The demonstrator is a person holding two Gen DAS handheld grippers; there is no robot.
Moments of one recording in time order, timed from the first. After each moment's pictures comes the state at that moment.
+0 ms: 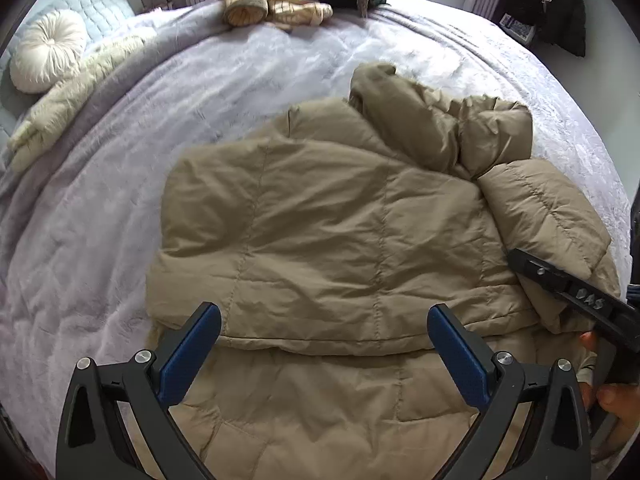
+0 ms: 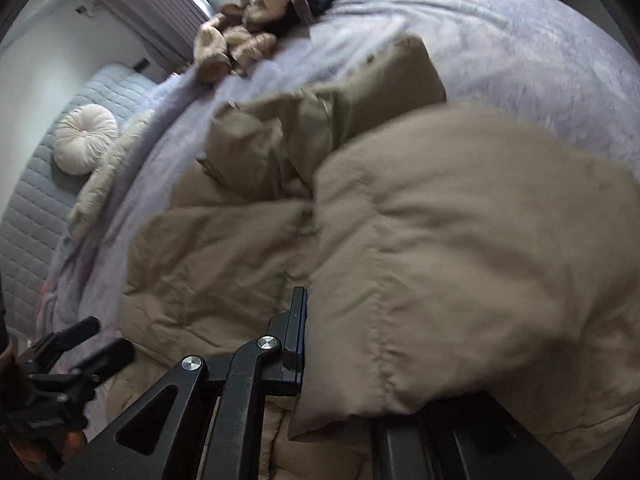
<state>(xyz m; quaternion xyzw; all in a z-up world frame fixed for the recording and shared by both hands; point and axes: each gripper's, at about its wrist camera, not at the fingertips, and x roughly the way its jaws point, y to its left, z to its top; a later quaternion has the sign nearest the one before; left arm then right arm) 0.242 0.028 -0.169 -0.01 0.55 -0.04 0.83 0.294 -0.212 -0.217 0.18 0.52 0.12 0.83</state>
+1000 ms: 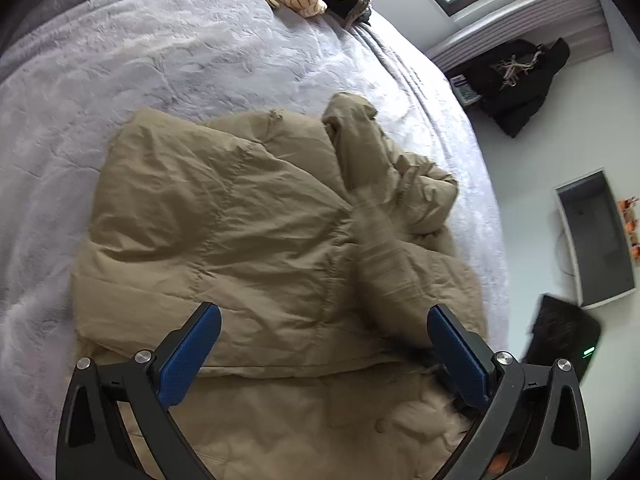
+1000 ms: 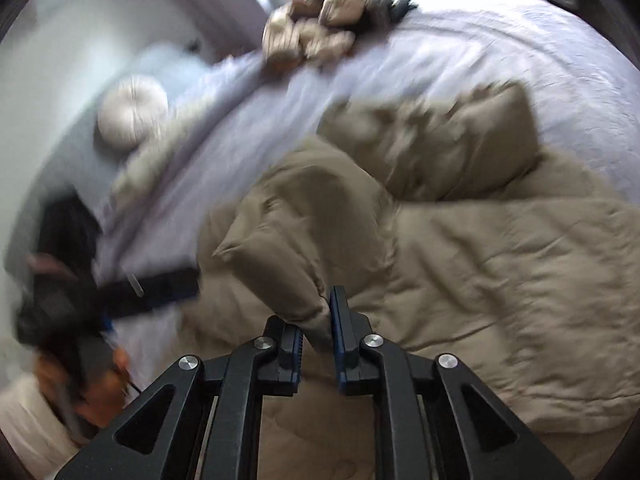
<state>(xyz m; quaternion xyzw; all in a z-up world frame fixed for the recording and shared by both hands) 0.277 0.098 -0.175 -0.27 0.55 -0.21 0.77 0.281 -0.131 -0.169 0.13 0.51 0.19 0.83</state>
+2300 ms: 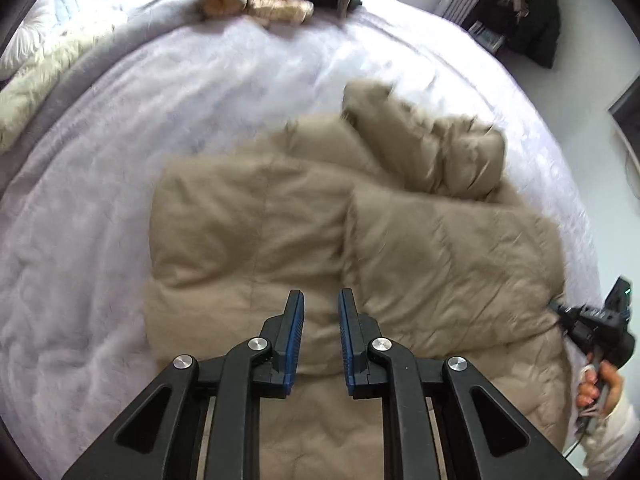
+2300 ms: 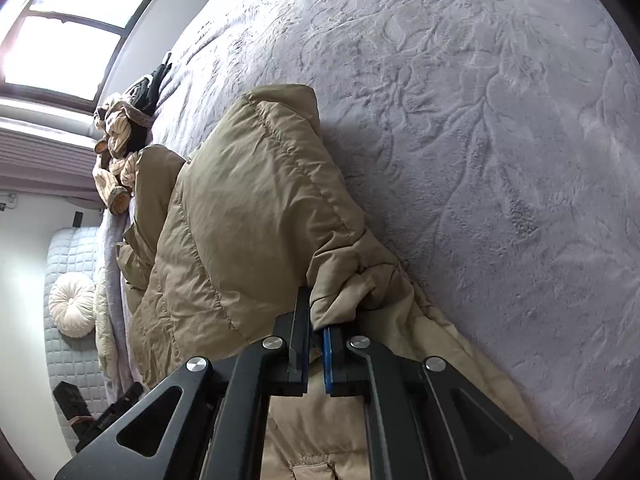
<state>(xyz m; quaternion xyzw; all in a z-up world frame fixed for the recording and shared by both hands) 0.269 0.074 -0.142 -0.07 0.55 -0.14 0.82 0.207 -0.391 -0.239 0.43 0.50 -0.05 0.75</state>
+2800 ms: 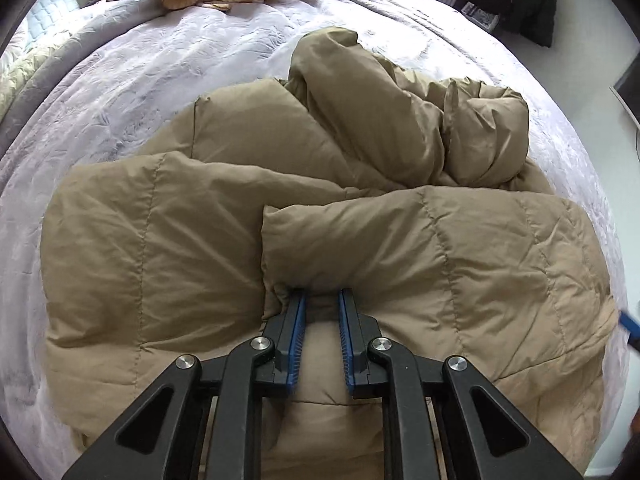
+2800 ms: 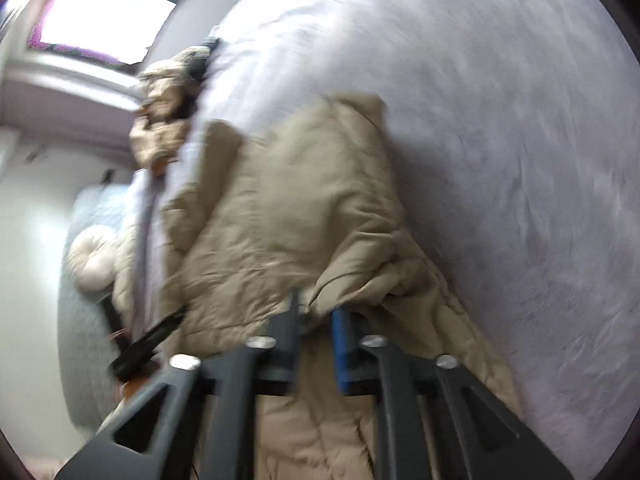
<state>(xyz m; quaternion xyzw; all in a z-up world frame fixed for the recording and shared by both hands) 0.312 0.005 -0.212 -0.03 0.56 -0.14 0.82 0.190 -0.396 -0.183 0.39 0.49 0.05 0.78</state>
